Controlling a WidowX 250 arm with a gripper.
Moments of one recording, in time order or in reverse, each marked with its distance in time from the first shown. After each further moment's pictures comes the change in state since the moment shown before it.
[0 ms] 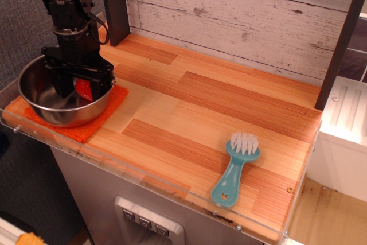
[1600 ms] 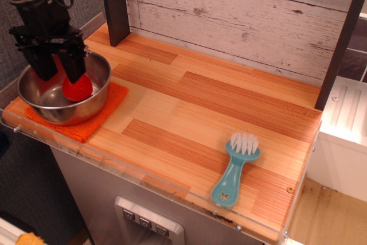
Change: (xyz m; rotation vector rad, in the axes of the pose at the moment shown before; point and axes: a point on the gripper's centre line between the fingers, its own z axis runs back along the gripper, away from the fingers) arm -0.011 0.014 0.041 -0.147 -0.035 0.030
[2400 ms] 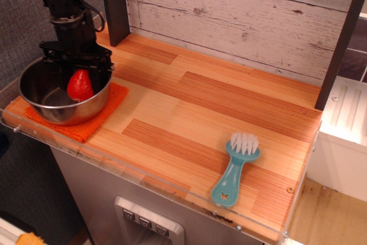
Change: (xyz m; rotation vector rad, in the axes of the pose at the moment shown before) arm 0.026 -0.003 -0.041 0.075 0.052 0.054
